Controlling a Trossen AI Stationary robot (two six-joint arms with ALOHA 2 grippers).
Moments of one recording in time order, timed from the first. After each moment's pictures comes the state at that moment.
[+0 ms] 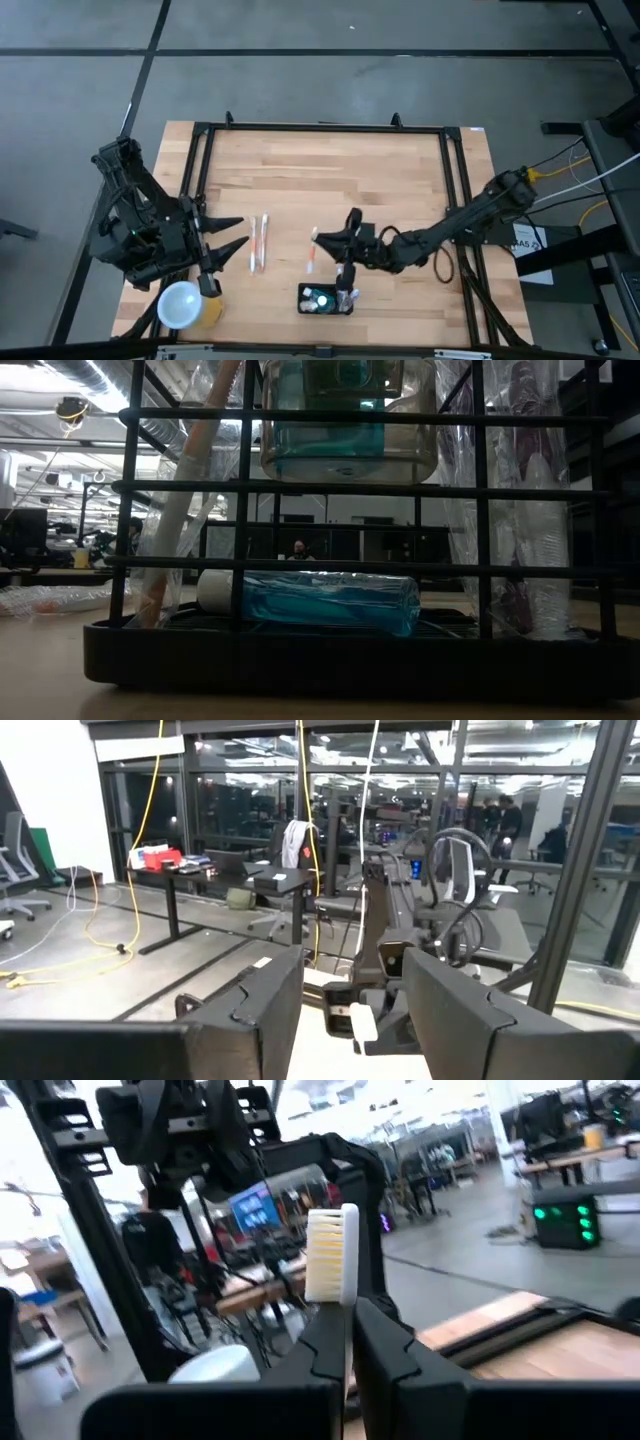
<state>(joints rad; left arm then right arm) -1.00 1.26 1.24 0.45 -1.42 0.33 0.51 1.73 1.06 0.94 0.70 0.18</state>
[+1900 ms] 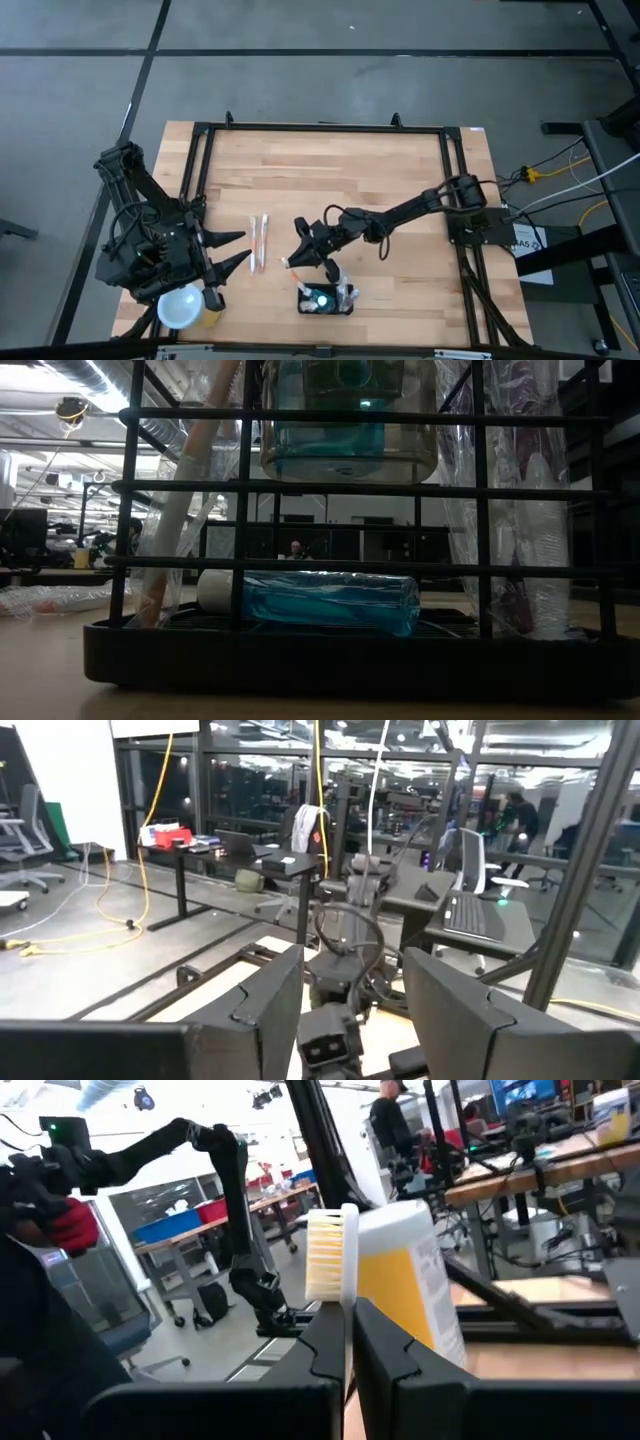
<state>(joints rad) -1.04 1.32 1.24 0.44 -1.51 0.21 0.22 2.05 1.15 1.05 -0.35 0.38</state>
